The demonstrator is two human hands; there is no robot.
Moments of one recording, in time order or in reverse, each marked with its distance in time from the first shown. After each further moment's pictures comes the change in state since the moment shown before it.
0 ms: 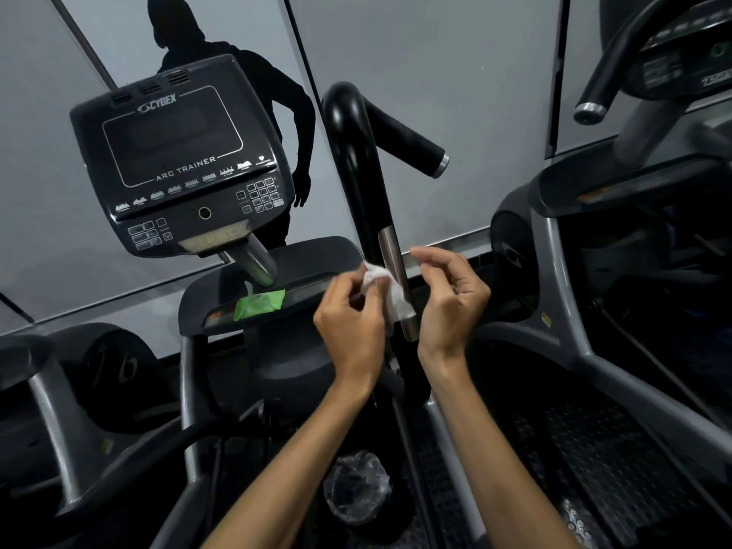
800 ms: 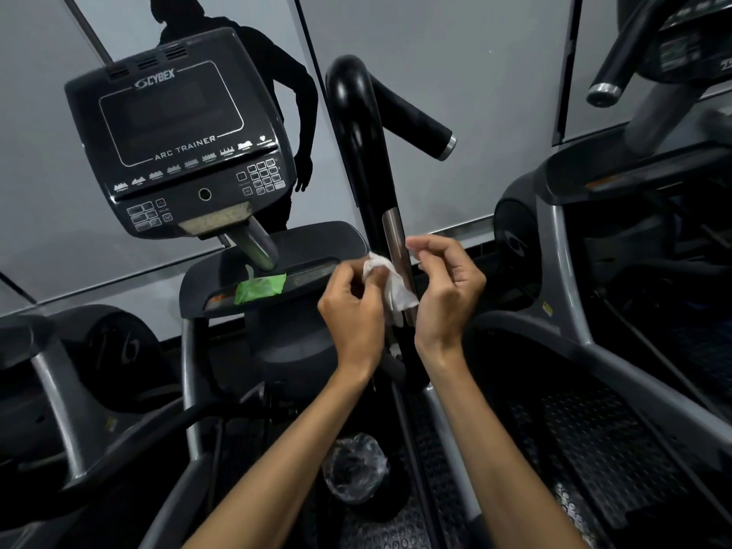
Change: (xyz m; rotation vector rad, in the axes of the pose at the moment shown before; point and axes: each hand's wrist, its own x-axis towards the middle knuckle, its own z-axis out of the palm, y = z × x) left_hand 0.000 -0.015 0.000 -0.017 -0.035 -0.058; right_hand -0.008 0.004 0.002 -0.028 -0.055 0.021
